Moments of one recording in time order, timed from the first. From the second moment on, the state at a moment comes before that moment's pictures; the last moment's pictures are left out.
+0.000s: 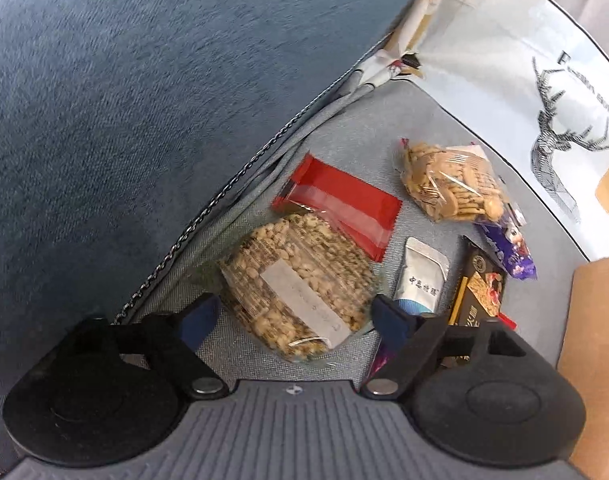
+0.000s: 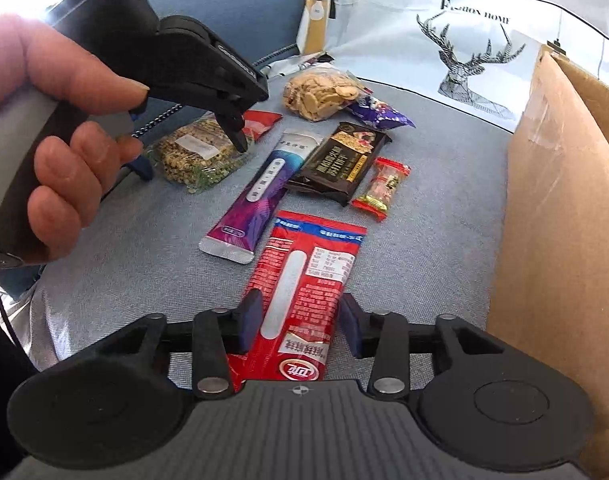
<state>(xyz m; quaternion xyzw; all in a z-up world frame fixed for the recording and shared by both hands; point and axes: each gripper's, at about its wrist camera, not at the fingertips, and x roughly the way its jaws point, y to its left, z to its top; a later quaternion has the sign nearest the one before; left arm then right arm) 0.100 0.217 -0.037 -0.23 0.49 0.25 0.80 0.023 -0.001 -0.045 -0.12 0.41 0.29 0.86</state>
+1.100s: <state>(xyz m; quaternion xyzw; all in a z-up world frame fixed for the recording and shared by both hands) 0.089 0.189 -0.037 -0.20 0.55 0.08 0.81 0.016 -0.002 -0.044 -0.14 0.40 0.29 0.86</state>
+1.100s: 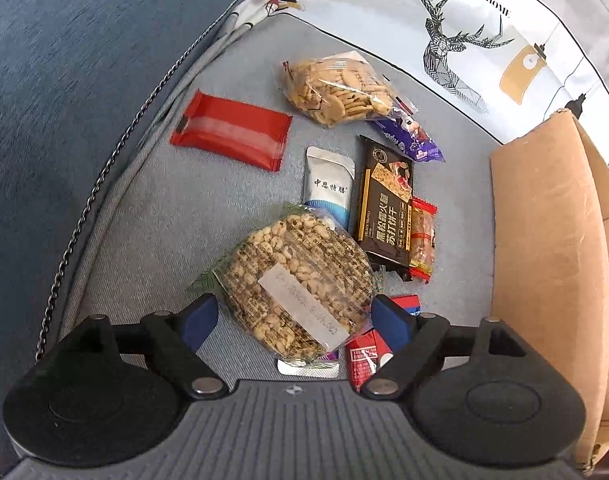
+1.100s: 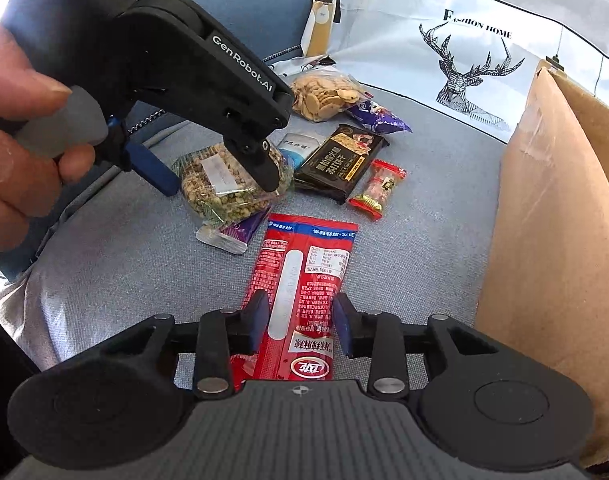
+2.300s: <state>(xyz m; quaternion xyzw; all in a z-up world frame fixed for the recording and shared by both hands) 0.091 0.160 -0.028 -0.13 0.51 0.08 0.84 0.003 -0.010 -0.029 -0.14 0.36 0.29 0.88</state>
